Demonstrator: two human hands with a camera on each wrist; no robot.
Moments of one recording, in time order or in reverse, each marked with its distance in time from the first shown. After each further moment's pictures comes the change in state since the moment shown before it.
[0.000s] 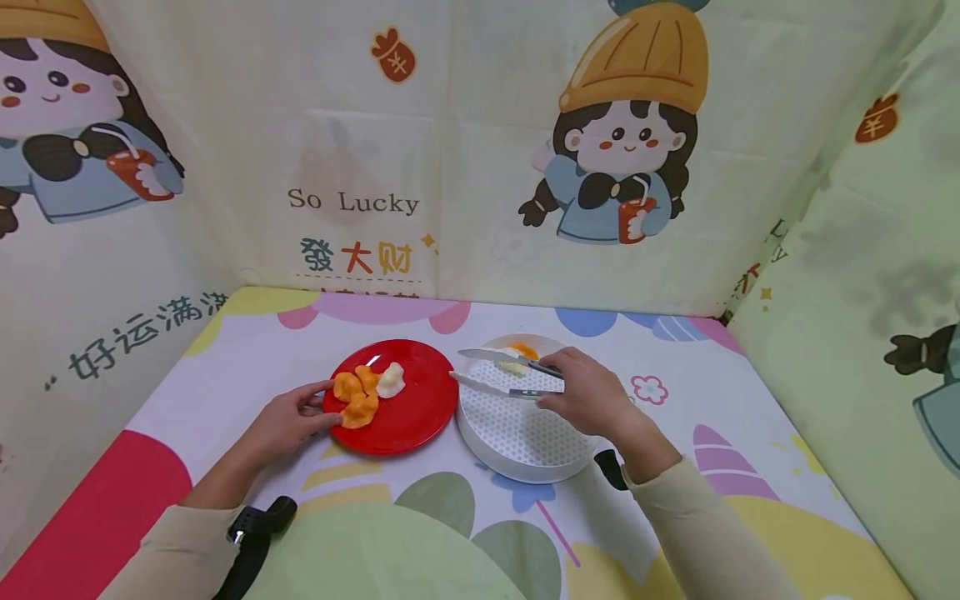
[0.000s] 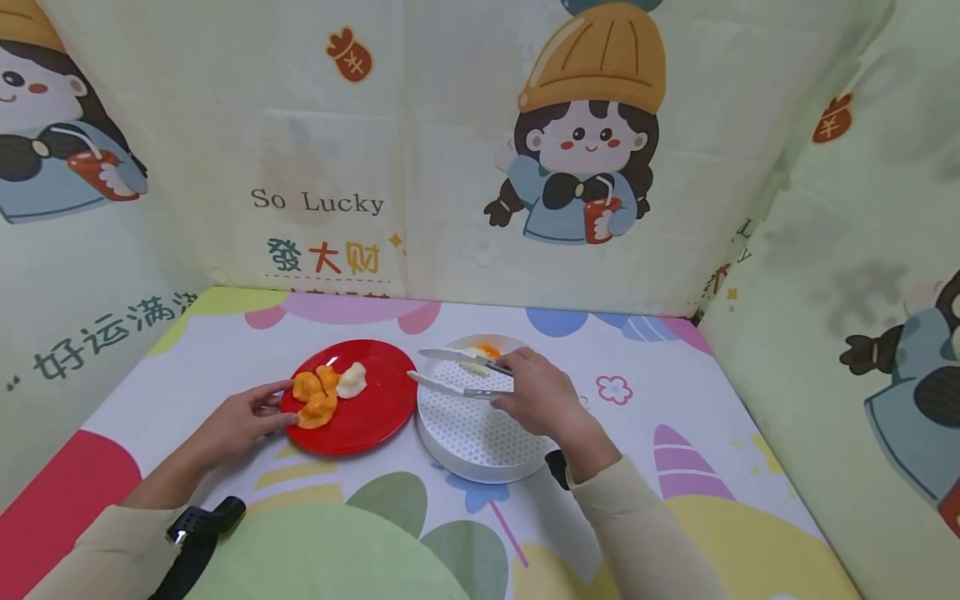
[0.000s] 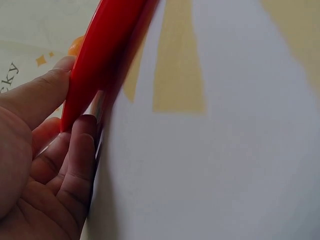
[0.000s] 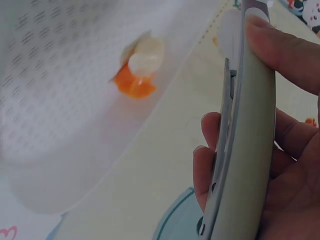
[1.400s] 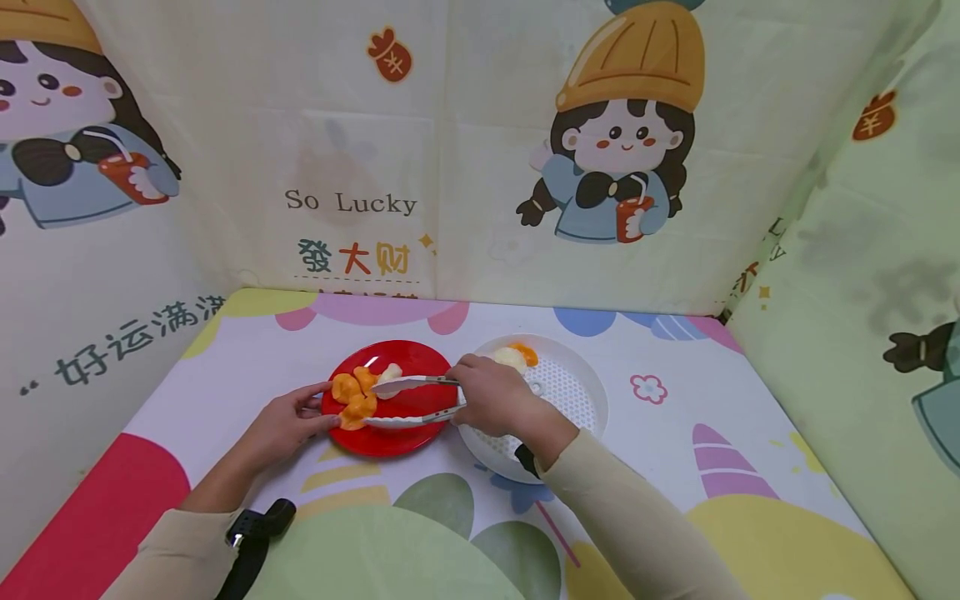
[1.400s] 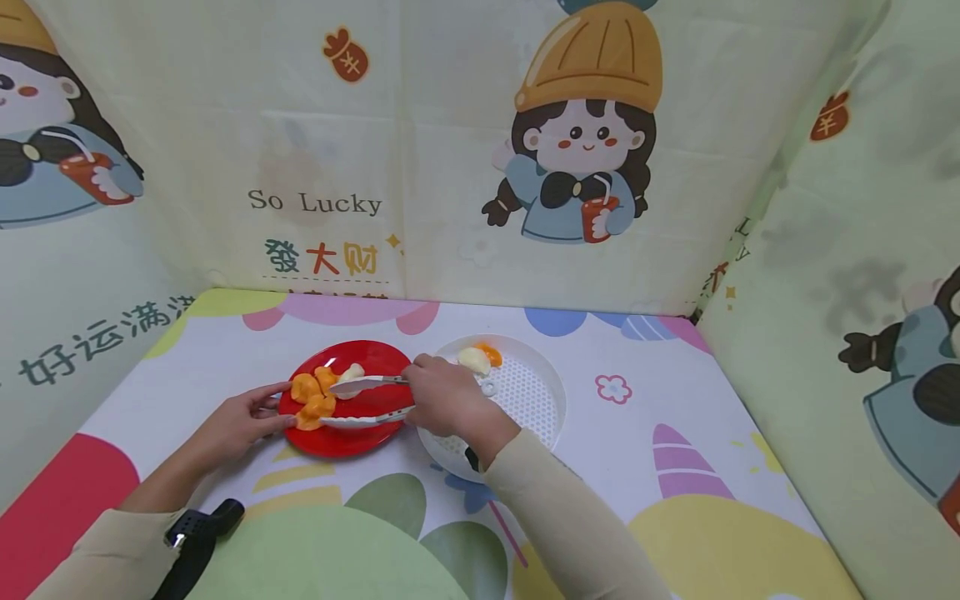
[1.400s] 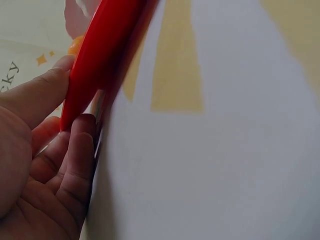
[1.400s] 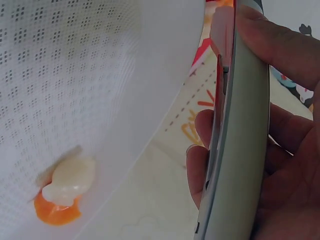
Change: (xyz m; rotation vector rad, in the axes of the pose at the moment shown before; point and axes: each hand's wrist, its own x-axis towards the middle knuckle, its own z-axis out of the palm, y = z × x) left_hand -0.002 0.001 0.002 -0.012 0.003 0.014; right_hand 0.040 -0.096 0.038 -0.198 -0.215 -0.174
